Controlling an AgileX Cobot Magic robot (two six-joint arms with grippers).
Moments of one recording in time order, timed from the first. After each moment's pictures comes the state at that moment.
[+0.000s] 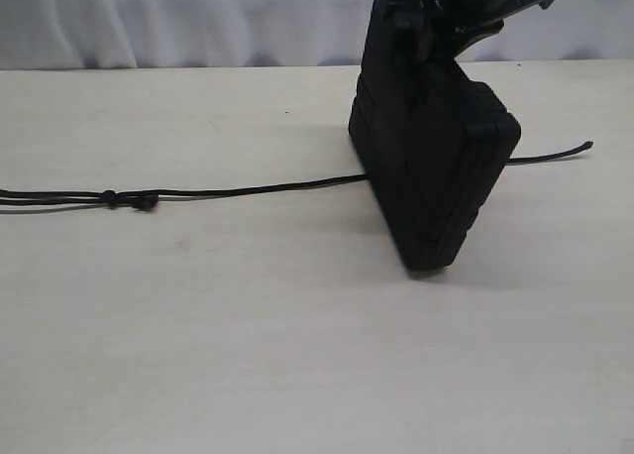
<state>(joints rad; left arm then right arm) -0.04 0.00 0.00 -0.07 -0.37 -0.12 0.28 1.97 -1.92 -0.01 1.20 0.14</state>
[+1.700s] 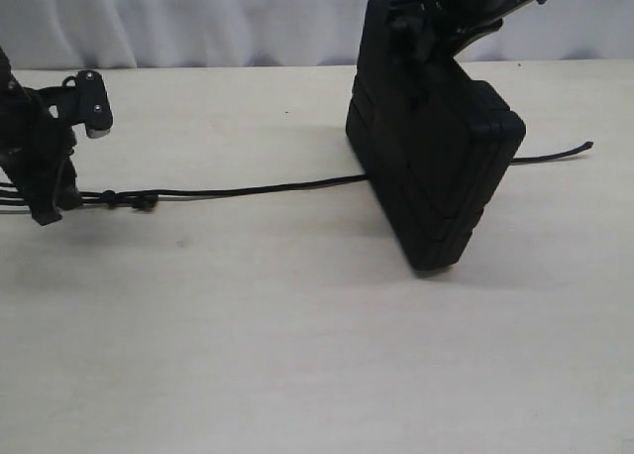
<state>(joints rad) -0.05 1.92 -1.19 -0.05 0.71 1.13 0.28 1.97 -1.92 -0.01 1.20 0.06</state>
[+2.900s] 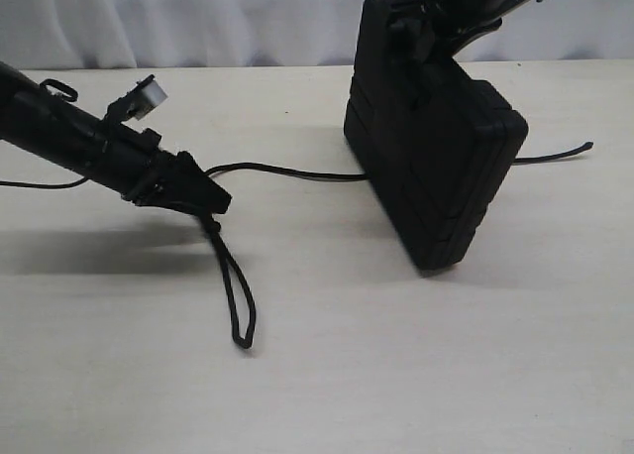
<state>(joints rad) -0.05 2.09 -1.18 -1.11 1.08 1.28 0.28 1.97 -1.92 0.00 1.20 0.02</state>
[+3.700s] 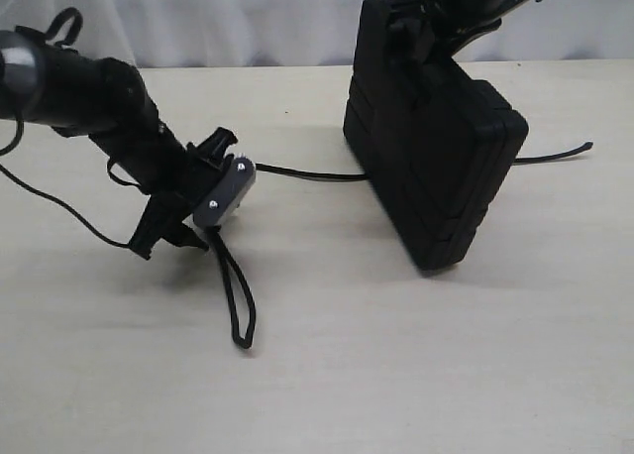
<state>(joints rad) -0.36 2.06 -1.21 -0.38 0.56 2.11 0.28 1.97 -1.92 0.01 1.20 0.01</state>
